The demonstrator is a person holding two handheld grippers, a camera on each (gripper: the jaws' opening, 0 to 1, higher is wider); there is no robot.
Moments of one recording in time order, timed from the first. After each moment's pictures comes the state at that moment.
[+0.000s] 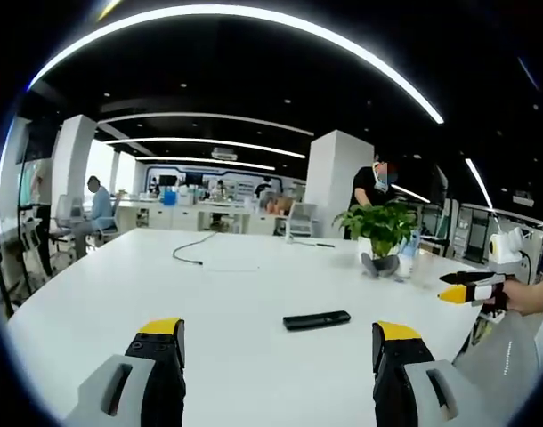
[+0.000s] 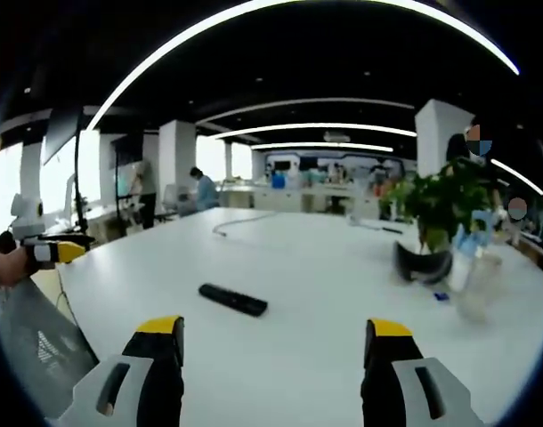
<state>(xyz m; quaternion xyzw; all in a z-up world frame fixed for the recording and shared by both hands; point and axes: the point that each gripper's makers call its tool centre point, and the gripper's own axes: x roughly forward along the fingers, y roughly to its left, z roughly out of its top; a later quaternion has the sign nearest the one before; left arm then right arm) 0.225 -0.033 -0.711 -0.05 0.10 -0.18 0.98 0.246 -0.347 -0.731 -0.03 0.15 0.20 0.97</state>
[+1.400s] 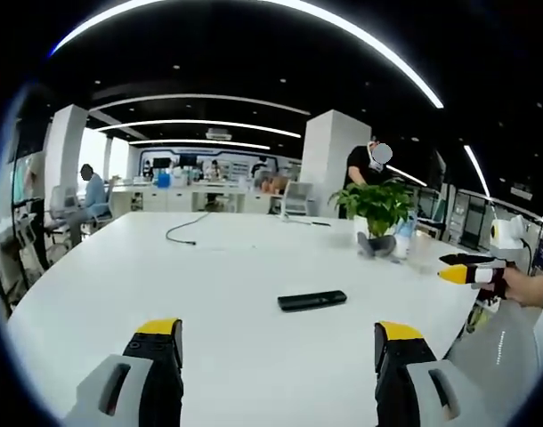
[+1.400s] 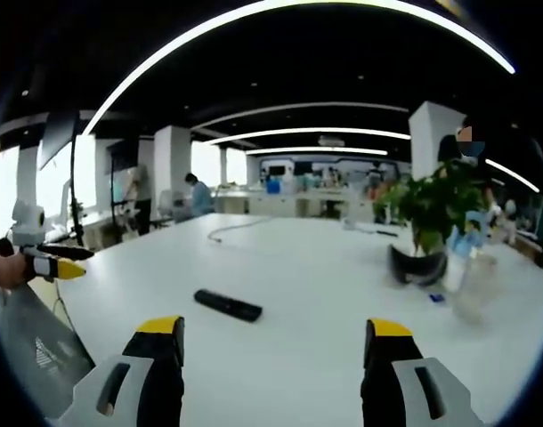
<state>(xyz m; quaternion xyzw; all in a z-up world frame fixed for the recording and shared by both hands) 0.226 -0.042 -0.729 -0.04 0.15 -0.19 0.97 0.248 -0.353 -0.725 -0.02 0.14 0.19 0.97</state>
